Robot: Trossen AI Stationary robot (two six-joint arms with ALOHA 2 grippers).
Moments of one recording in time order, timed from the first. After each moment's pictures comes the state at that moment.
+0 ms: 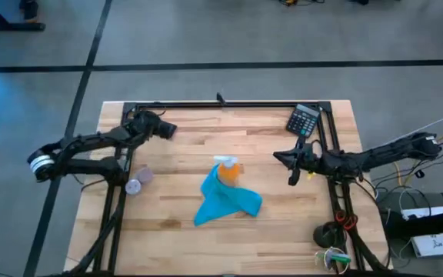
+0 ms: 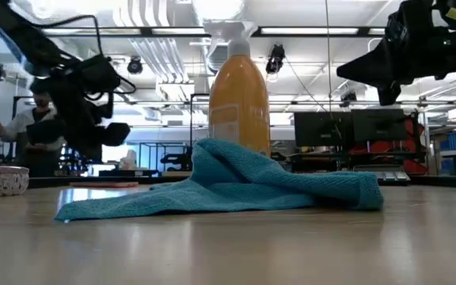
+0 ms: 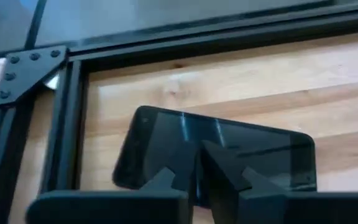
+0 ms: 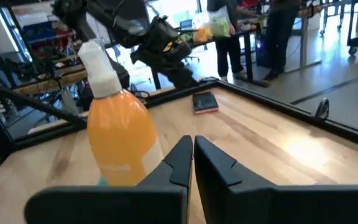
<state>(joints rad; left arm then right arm) 0.74 1.15 0.44 -0.19 -0.50 -0.51 0.13 0.72 0.13 0.57 0.42 0.25</state>
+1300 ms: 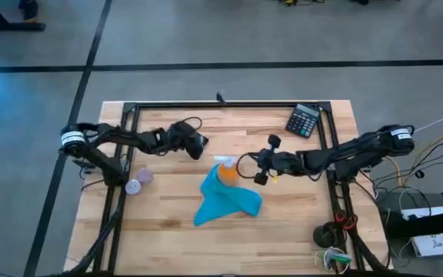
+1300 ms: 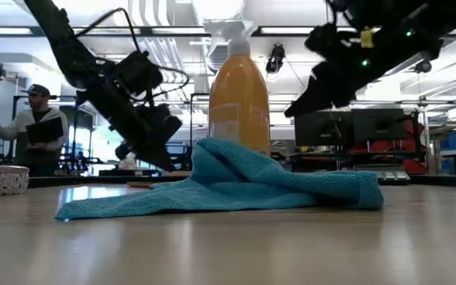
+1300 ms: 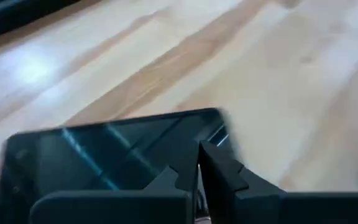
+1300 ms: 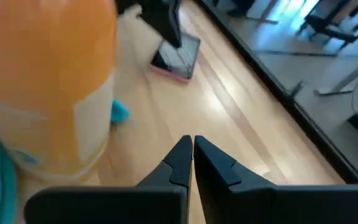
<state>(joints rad) 0.36 1.48 0.57 0.21 -0.20 -0.35 0.07 1.37 0.58 0.25 0.49 -0.04</state>
